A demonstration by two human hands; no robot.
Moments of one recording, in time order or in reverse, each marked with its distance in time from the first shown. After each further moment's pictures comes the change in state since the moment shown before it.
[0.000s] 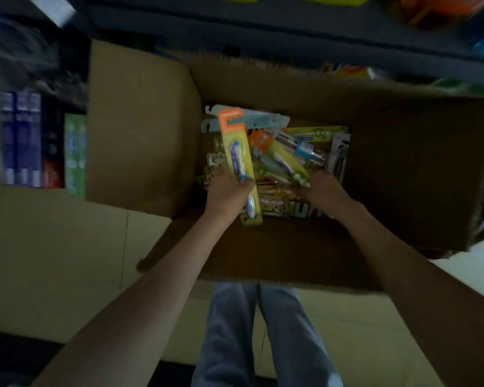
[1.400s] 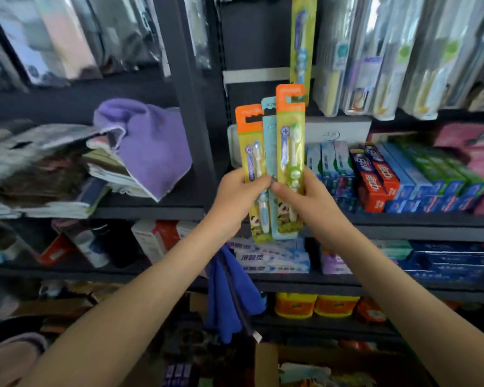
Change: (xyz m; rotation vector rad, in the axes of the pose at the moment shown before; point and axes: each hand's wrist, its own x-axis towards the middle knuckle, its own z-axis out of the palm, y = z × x) left_hand -0.436 0.391 -0.453 -0.330 0.097 1.074; right_hand -0.477 -0.522 -0.351 0.724 0.636 -0.955
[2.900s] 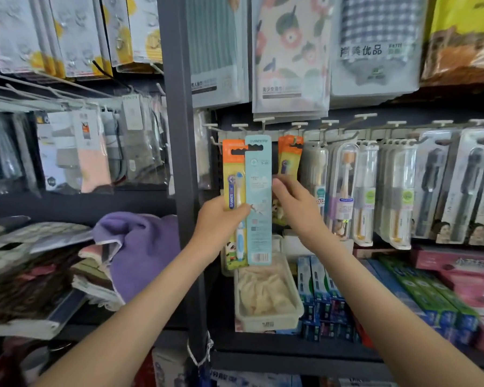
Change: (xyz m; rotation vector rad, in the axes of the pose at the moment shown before) left_hand 0.092 0.110 -0.029 0.045 0.082 0.336; right_hand 0.146 -0.116 -0.032 -0.255 0.240 -0.304
